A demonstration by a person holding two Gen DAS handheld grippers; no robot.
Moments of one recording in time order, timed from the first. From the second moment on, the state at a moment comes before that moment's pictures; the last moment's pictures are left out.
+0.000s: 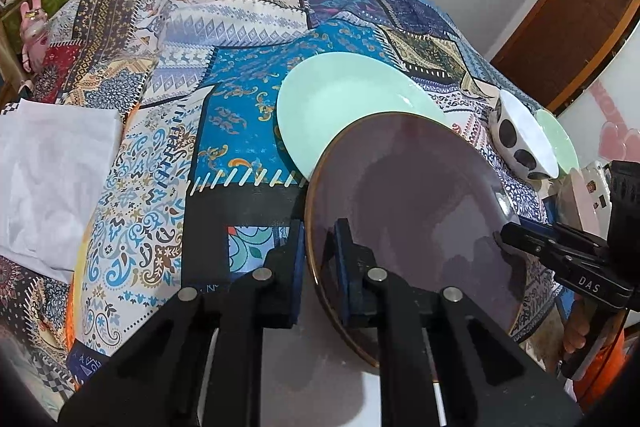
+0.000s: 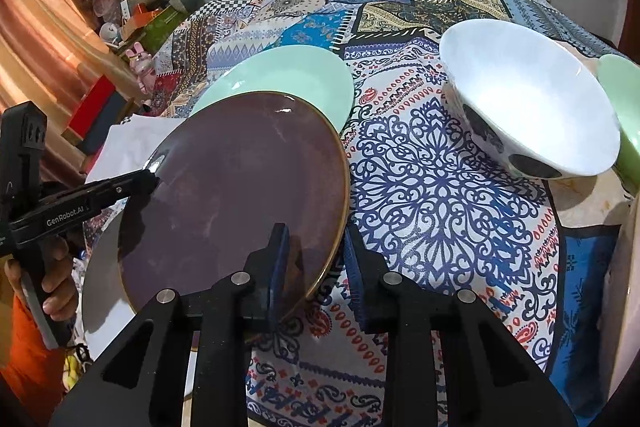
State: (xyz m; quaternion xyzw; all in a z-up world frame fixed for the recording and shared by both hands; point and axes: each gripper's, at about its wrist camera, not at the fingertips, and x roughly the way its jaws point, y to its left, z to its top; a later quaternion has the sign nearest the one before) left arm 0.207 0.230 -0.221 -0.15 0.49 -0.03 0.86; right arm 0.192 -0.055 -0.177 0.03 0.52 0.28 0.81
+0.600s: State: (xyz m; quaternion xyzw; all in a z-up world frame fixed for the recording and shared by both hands) left arm 0.210 0.227 -0.222 -0.15 0.50 -0.04 0.85; right arm 0.189 -0.057 -0.174 0.03 0.51 0.28 0.81
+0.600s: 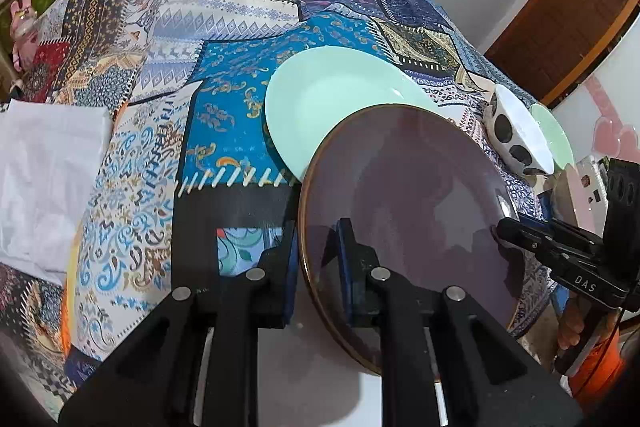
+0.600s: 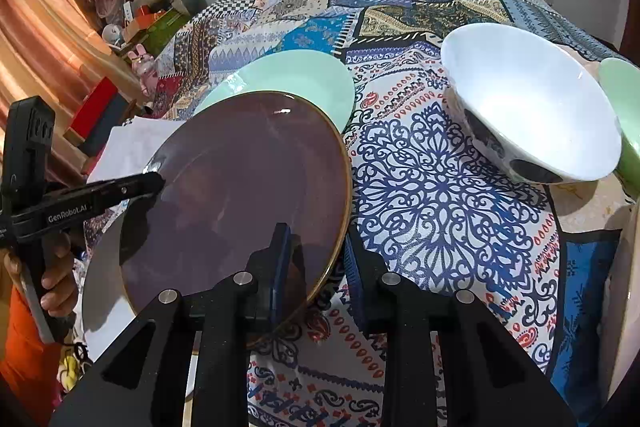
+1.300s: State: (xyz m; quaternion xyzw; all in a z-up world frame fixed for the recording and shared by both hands) left arm 0.166 0.197 -0.199 -0.16 0.49 -0.04 0.85; right arm 0.170 -0.085 -0.153 0.05 0.49 0.28 0.82
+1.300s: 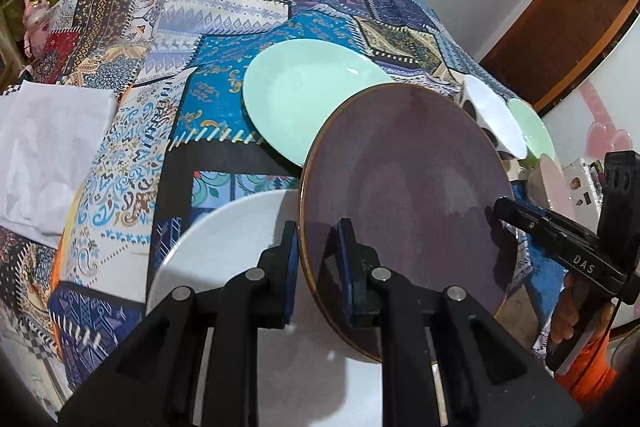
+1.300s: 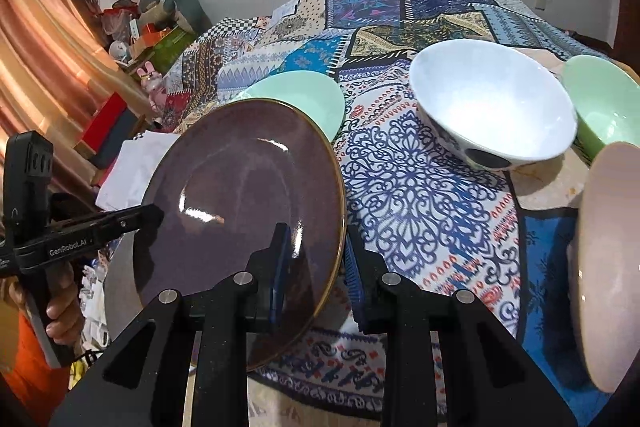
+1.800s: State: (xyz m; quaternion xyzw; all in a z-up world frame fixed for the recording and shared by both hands) left arm 0.139 0.151 -0.178 -0.15 0.49 -0.05 0.86; right arm 0.145 -0.121 -0.134 0.06 0.47 0.27 0.84
